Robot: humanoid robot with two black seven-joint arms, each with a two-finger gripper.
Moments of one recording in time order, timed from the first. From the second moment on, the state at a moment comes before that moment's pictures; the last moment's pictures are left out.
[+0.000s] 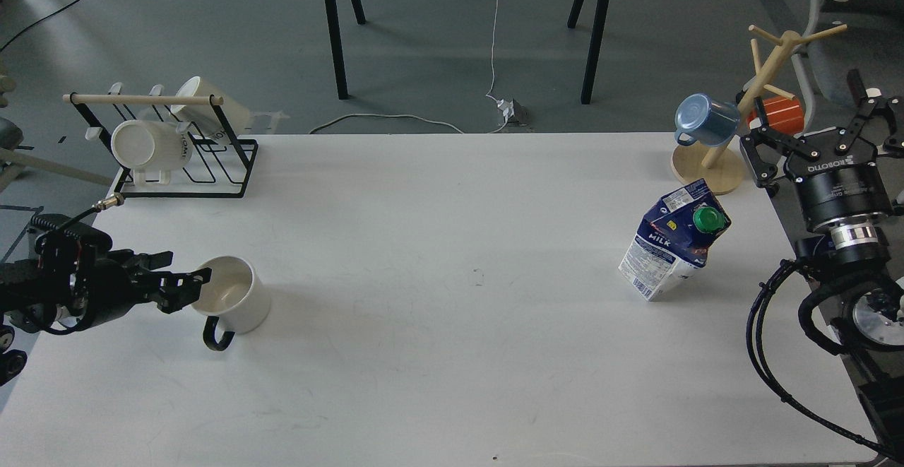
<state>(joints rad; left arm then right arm) -0.45 0.85 -0.49 -1.04 1.91 -0.09 -0.31 0.21 -0.42 1.30 1.17 0.21 0.49 0.21</state>
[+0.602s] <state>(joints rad) -0.53 0.85 -0.50 -1.16 1.91 -0.17 -0.42 0.21 -0.44 1.31 1.16 0.21 0.49 0.21</state>
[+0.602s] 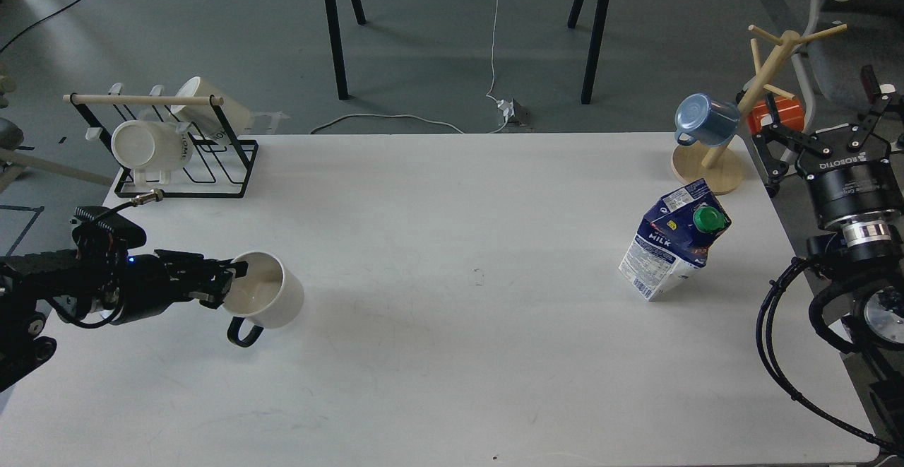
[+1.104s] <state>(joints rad) -0.75 0.36 -0.49 -1.23 2.10 -0.49 -0.12 0.49 -0.44 1.22 1.01 0.20 0.49 0.21</state>
